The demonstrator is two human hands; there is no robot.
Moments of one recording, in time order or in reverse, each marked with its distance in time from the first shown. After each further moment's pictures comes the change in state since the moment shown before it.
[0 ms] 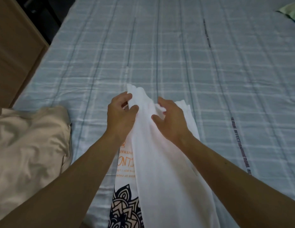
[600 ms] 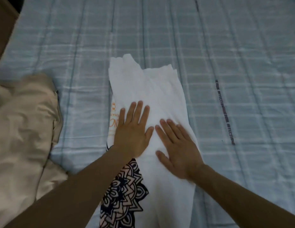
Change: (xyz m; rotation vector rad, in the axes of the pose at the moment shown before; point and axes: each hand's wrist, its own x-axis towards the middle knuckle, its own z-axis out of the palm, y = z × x) left_hand -0.121 -0.114 0.019 1.302 -0.410 0.541; right_hand -0.190 0.104 0.014 -0.694 -0.261 -0.281
